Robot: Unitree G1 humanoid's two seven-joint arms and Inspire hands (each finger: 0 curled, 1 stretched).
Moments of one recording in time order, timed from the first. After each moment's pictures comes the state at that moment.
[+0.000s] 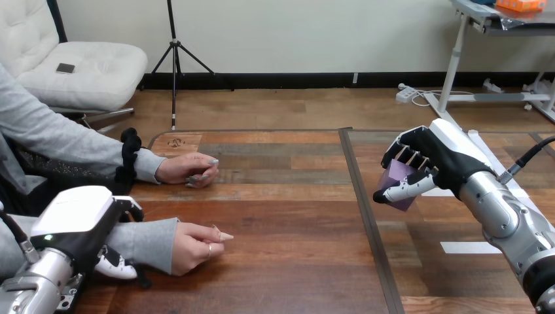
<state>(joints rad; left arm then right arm) -0.10 0.69 -0.14 0.38 0.76 -0.17 0.01 -0.73 -0.49 0.26 1.17 -0.43 -0.41 -0.02</state>
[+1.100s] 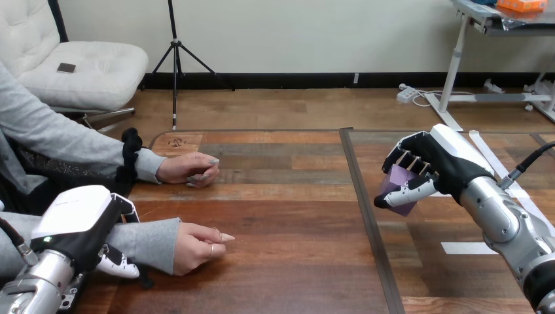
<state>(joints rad) -0.10 0.68 -0.14 0.41 0.68 -0.20 0.04 -0.71 -0.49 0.26 1.17 -0.43 -0.41 -0.02</state>
